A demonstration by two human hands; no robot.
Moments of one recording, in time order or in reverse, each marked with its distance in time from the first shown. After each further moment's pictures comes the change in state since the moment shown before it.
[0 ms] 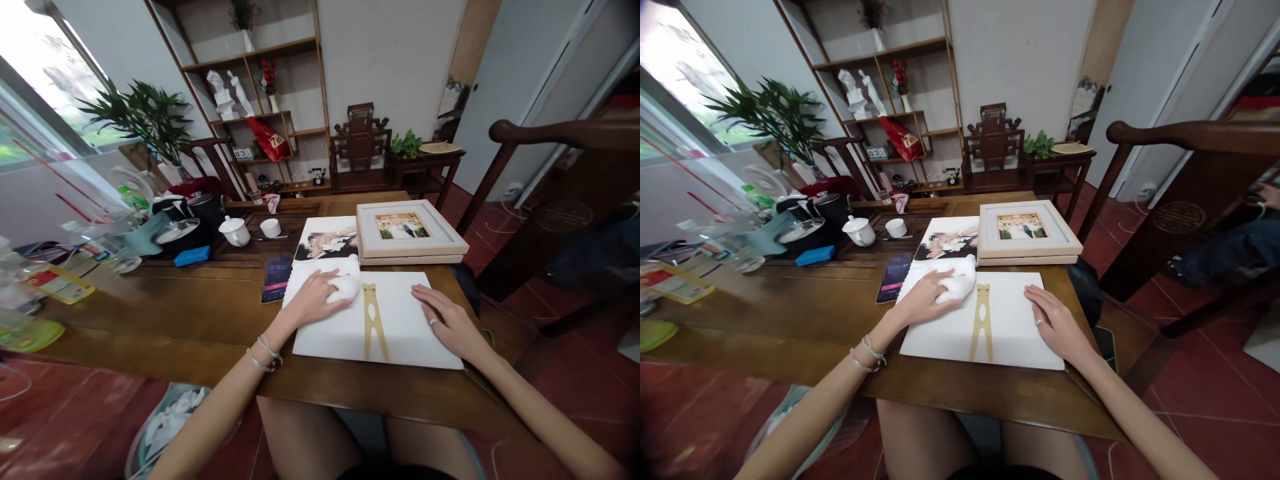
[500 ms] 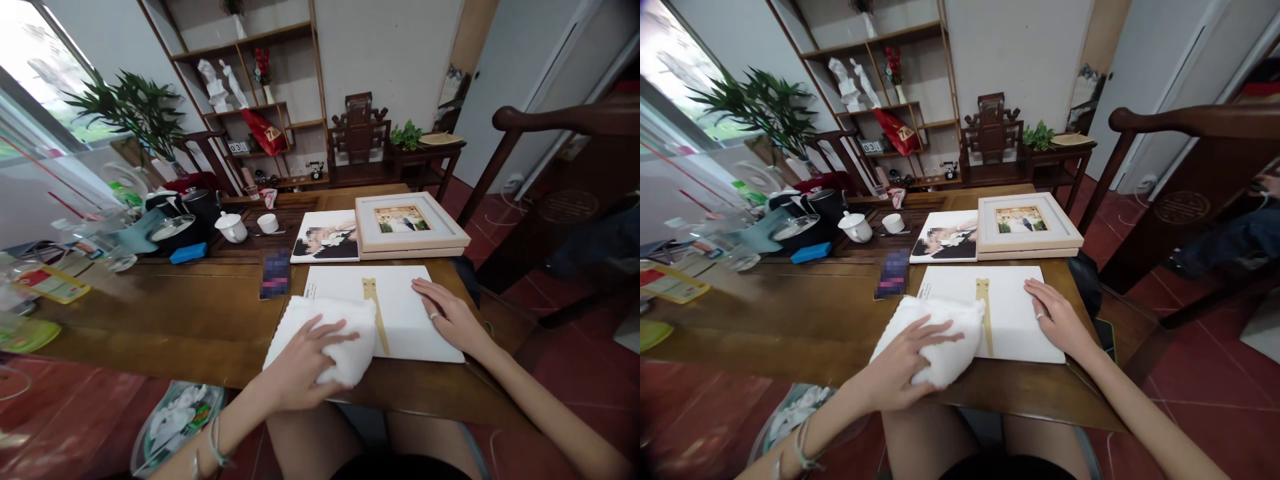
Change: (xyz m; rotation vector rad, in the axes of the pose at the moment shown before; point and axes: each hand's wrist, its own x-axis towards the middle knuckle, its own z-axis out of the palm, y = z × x) left_hand -0.090 0.061 -0.009 -0.063 -0.160 0.212; right_hand 0.001 -0.002 -0.001 -0.001 -0.007 -0.008
